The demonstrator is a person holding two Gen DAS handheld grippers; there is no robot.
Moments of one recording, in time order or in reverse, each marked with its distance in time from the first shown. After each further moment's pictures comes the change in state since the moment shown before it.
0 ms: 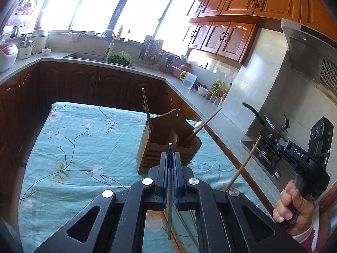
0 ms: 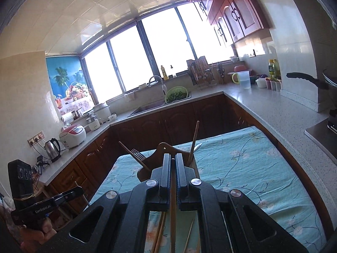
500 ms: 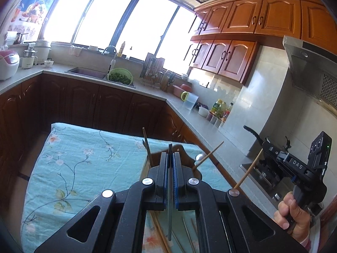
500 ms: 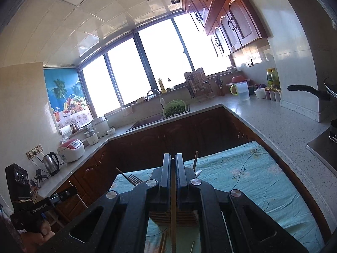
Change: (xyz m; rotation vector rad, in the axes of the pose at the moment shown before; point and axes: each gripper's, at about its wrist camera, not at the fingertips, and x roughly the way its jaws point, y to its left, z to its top) left arm 0.014 0.008 0.044 -0.008 -0.127 -0.001; right arm 0.014 -0.009 0.039 0.027 -0.094 -0.005
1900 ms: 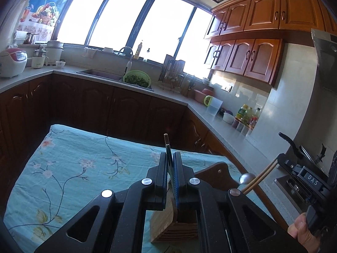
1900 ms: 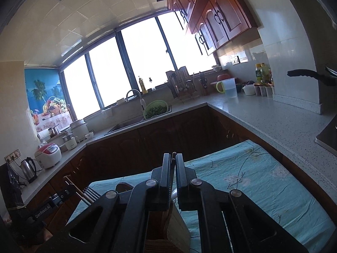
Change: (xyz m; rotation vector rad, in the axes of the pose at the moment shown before) left arm 0.178 0.014 -0.022 -0.013 -0.051 0.133; right arm 0.104 -0.026 -0.032 0.017 -0.022 -0.124
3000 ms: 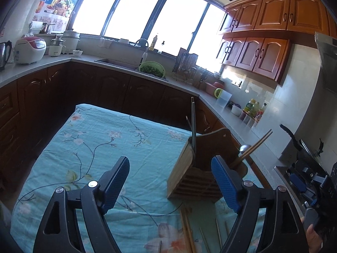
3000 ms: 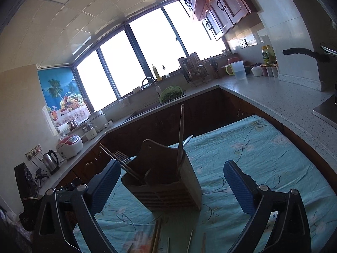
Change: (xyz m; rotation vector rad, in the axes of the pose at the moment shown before) left arm -0.113 0.022 -0.050 -0.049 0.053 0.069; right arm -0.079 -0.014 -0.045 0.054 0.105 0.126
